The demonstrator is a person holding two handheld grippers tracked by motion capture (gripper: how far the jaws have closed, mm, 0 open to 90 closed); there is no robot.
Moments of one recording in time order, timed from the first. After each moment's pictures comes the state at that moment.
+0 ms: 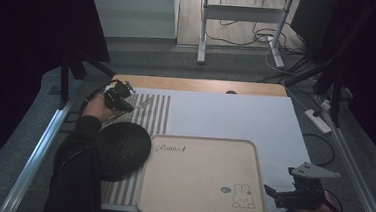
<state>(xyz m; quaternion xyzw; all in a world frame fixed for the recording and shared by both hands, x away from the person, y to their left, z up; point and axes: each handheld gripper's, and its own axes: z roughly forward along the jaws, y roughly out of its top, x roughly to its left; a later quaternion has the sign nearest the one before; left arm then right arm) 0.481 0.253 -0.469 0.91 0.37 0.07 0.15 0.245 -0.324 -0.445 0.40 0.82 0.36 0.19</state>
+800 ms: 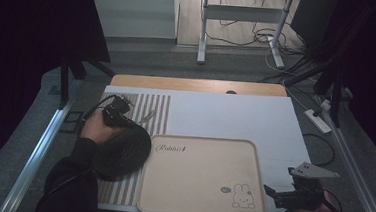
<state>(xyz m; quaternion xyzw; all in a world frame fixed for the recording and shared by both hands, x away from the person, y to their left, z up) 0.416 0.238 -0.472 0.90 0.40 0.03 0.20 0.245 -0.322 -0.446 0.40 0.82 0.36 0.19</state>
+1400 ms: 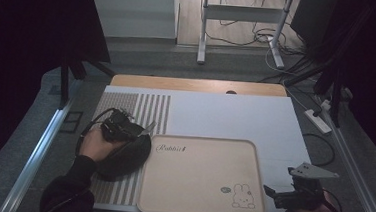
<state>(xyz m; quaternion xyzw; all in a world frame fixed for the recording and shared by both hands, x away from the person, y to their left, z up) 0.368 0.221 -0.473 0.88 0.42 0.02 0.21 0.244 -0.322 -0.445 0.39 0.83 0.36 0.19</state>
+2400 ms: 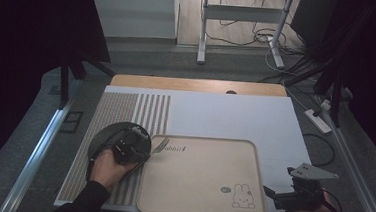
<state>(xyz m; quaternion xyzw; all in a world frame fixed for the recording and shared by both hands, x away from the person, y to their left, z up) 0.310 0.166 -0.473 0.88 0.42 0.01 0.22 0.243 -0.321 -0.445 0.38 0.83 0.36 0.19</state>
